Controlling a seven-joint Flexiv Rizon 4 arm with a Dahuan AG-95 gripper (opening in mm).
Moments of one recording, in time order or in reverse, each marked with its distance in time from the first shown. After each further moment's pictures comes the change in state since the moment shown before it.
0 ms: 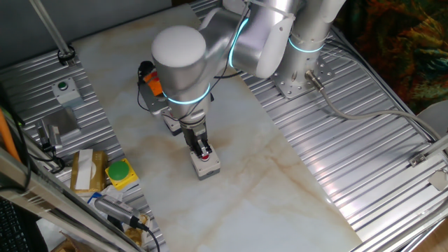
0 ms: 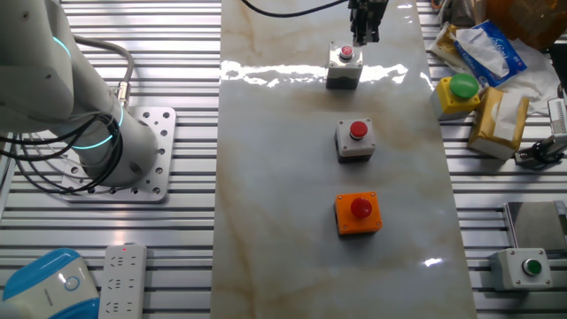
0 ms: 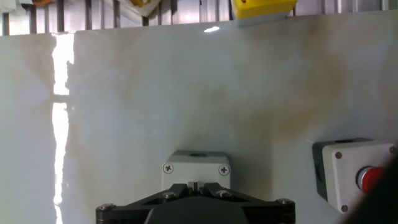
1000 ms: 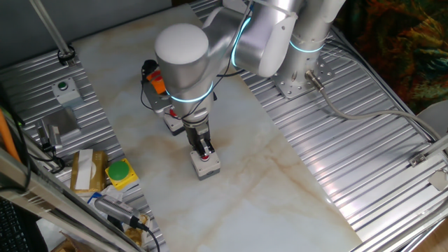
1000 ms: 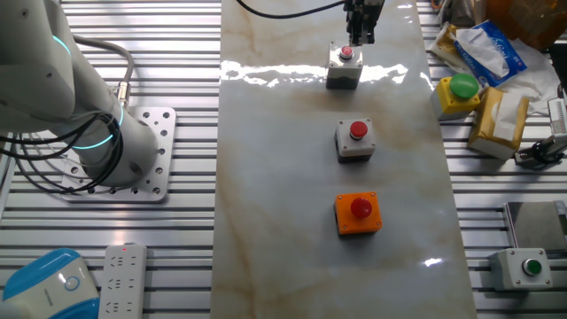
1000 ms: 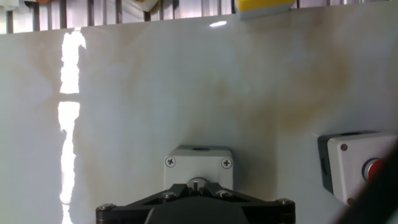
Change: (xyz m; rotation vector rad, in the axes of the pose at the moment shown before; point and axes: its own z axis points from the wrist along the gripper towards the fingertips) arm 0.002 0.003 0.005 0.008 0.001 0.011
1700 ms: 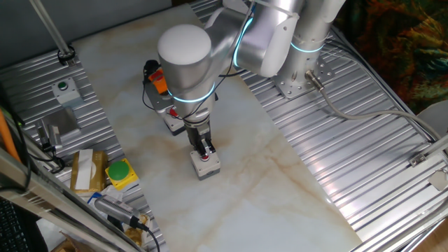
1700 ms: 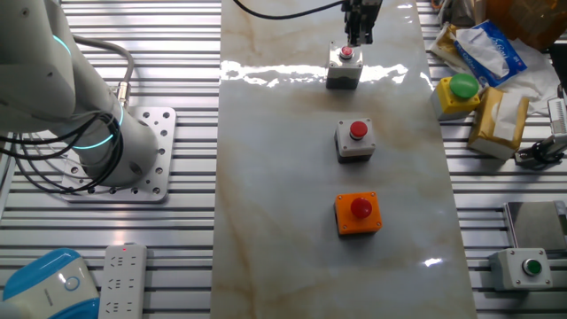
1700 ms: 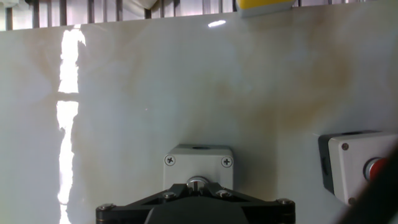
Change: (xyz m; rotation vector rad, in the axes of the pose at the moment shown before) arm 0.002 0.000 0.004 0.000 -0.006 -0.007
